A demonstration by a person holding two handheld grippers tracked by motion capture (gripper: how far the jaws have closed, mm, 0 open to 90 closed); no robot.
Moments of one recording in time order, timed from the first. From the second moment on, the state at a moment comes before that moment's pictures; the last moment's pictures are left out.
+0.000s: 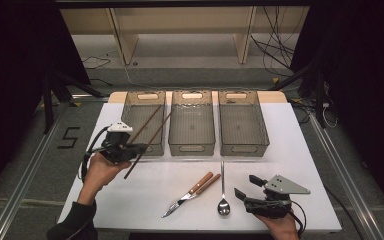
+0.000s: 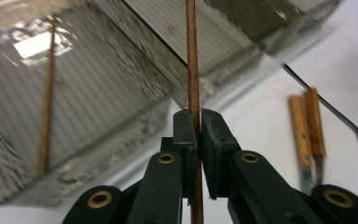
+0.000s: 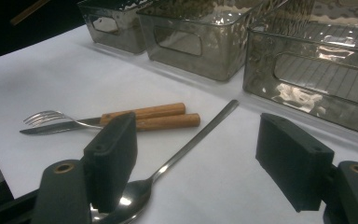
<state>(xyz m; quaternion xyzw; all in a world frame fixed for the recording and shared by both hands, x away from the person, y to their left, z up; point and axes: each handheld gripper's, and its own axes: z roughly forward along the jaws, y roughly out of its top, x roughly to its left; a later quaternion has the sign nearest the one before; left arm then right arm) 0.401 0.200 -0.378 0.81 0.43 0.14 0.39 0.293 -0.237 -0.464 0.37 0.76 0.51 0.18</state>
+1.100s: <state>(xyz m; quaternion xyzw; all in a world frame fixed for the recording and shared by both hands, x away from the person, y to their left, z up) 0.509 0.220 -0.372 0.78 0.49 0.19 0.34 0.293 -0.240 -0.462 0.37 0.75 0.52 0.19</state>
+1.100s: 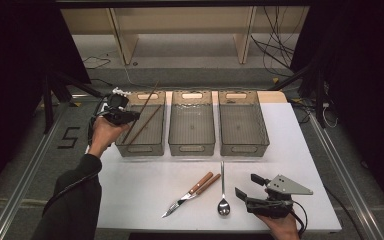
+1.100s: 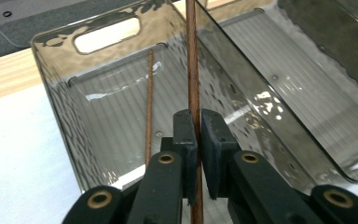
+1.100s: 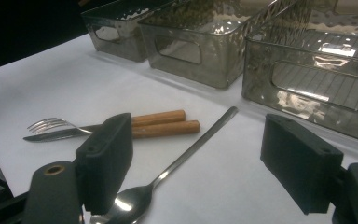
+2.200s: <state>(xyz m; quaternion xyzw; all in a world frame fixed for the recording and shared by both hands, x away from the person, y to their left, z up) 0.526 0.221 -0.399 0.78 0.50 0.18 0.33 0.292 -0.239 -0.462 0.37 0.75 0.52 0.18</state>
